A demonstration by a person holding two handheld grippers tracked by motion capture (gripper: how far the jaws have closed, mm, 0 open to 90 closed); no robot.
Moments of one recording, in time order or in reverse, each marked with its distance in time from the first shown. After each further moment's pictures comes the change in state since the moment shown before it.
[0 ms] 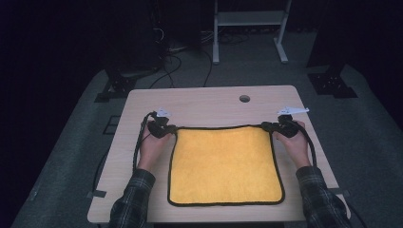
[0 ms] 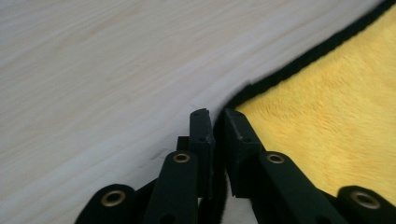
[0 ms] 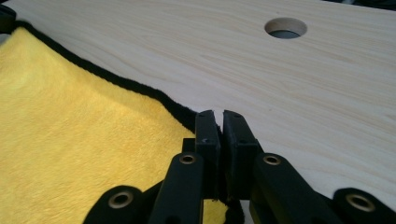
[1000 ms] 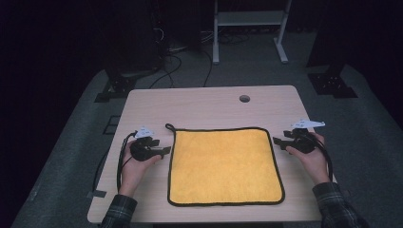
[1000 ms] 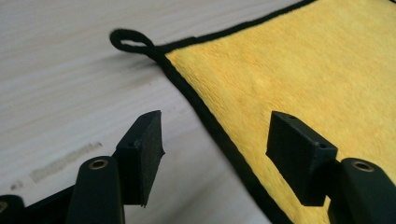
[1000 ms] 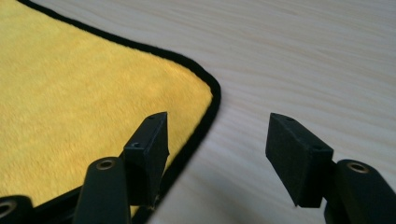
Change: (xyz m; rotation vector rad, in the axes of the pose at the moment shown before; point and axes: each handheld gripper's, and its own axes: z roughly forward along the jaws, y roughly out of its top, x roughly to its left) left arm -0.032 -0.066 -0.071 -0.075 -0.058 -0.090; right arm 0.005 -0.040 -0.053 0.054 -0.133 -0.018
